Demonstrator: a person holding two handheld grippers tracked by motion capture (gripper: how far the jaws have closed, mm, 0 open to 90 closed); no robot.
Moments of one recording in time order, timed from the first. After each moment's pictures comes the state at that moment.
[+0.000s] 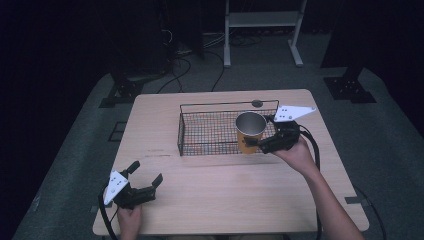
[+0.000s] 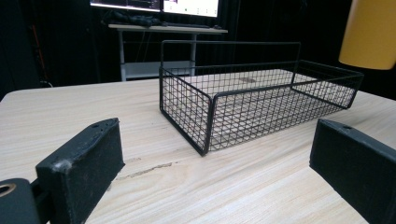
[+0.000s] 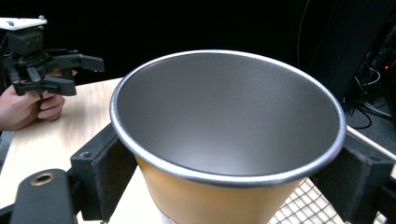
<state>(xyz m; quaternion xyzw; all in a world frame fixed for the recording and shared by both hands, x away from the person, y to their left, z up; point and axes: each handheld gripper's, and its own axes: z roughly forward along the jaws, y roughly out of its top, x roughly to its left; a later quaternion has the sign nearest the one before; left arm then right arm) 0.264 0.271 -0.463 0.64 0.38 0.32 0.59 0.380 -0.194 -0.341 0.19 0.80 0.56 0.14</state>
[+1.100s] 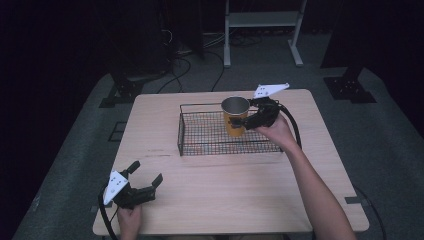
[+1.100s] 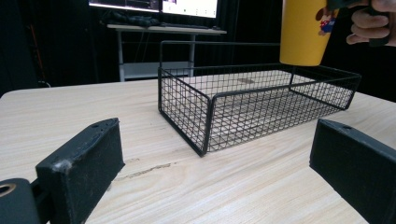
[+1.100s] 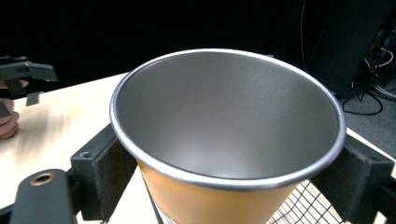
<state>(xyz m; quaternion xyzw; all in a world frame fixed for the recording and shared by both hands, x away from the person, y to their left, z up) 0.264 0.271 -0.463 0.64 0.38 0.31 0.59 0.461 -0.159 -0.343 0.21 0.81 0.54 0.11</state>
